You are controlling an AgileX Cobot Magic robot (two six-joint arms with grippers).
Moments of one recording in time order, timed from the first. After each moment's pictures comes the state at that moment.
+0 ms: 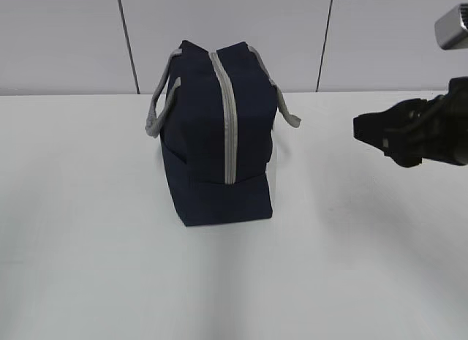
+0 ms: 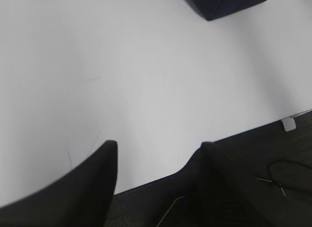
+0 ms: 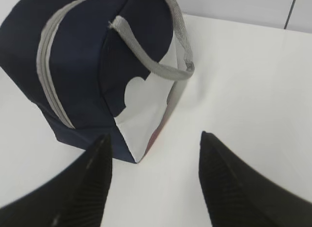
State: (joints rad) left arm -0.24 0.42 -0.70 -0.07 1.19 0.05; right arm 0.24 1.17 -0.66 -1.85 -0.18 1.78
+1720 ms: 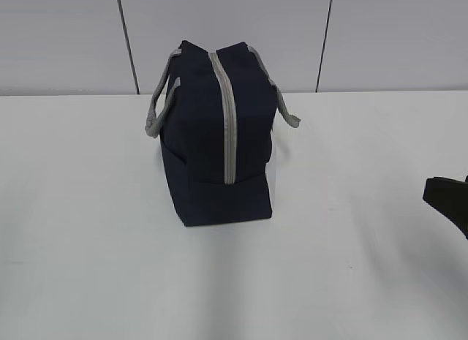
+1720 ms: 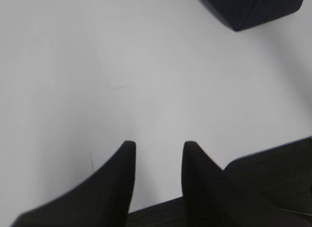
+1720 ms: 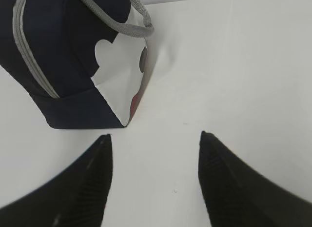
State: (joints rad) left arm -0.24 0.19 -0.52 0.02 1.10 0.03; right arm 0.24 0.78 -0.31 -1.84 -0.06 1.96
